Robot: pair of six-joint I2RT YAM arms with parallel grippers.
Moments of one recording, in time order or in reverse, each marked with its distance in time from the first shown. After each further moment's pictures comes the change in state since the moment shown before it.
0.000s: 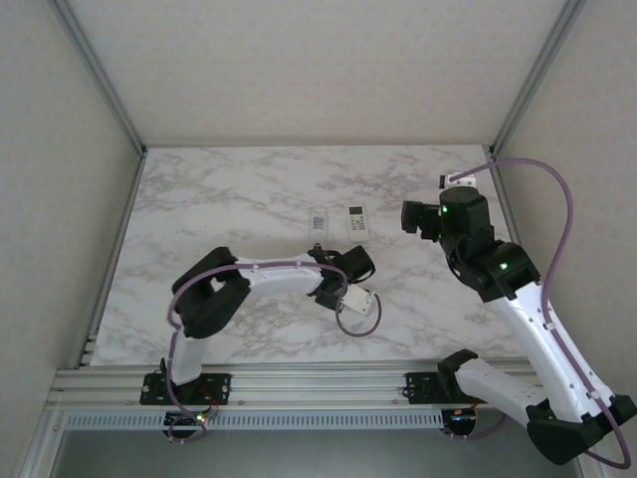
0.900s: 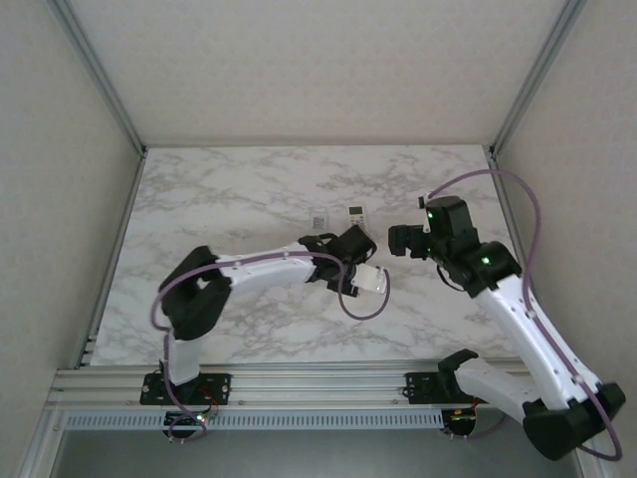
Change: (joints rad) left arm 0.049 -0.150 0.015 0.119 0.134 -0.131; right arm -0.055 0.080 -0.124 -0.053 -0.246 -0.037
